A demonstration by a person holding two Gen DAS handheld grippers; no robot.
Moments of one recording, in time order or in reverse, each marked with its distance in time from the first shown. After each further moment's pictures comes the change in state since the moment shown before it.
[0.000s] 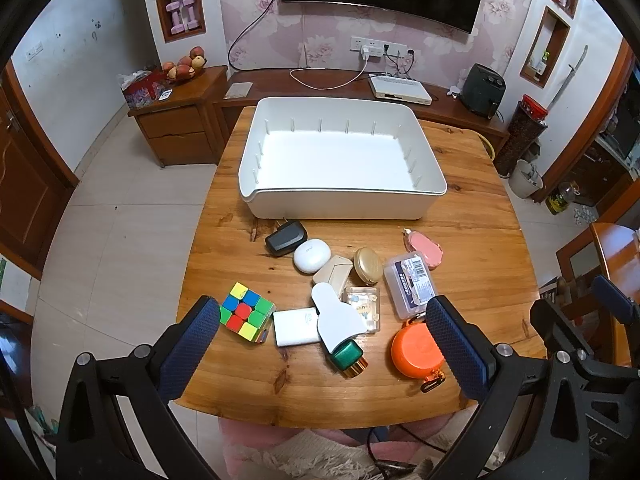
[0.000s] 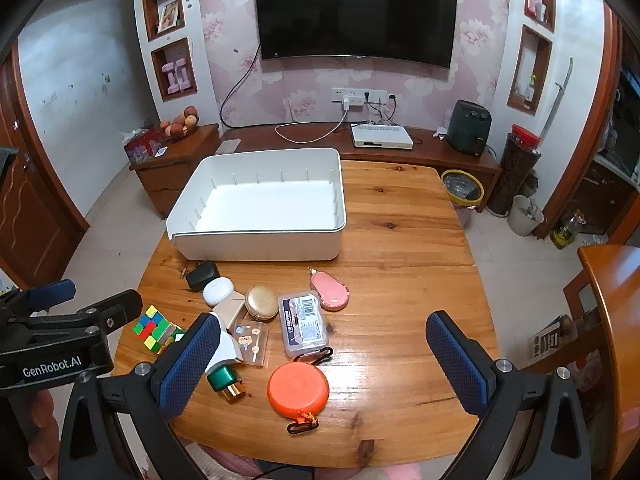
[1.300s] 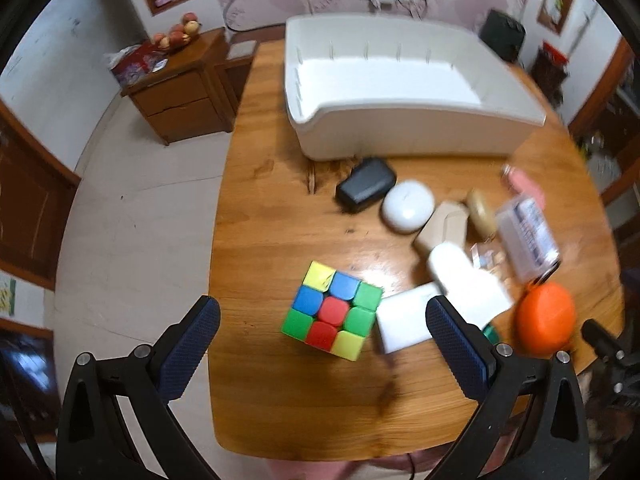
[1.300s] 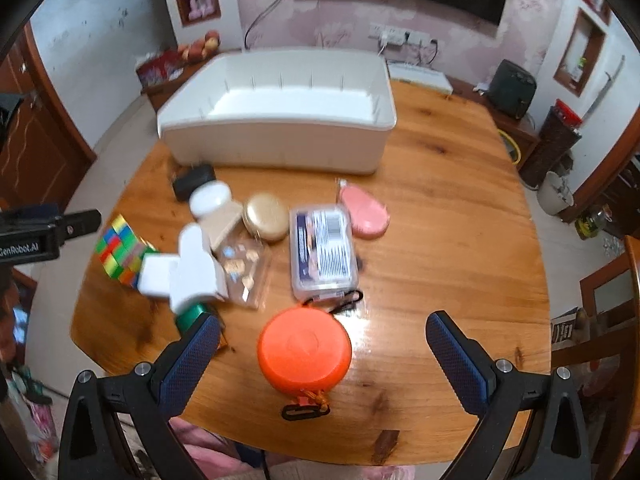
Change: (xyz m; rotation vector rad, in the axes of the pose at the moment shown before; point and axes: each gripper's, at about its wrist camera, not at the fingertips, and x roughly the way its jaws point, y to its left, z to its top) left arm 0.121 0.080 -0.022 0.119 0.153 0.070; right arm 0.114 0.020 -0.063 -0.134 0.254 0.058
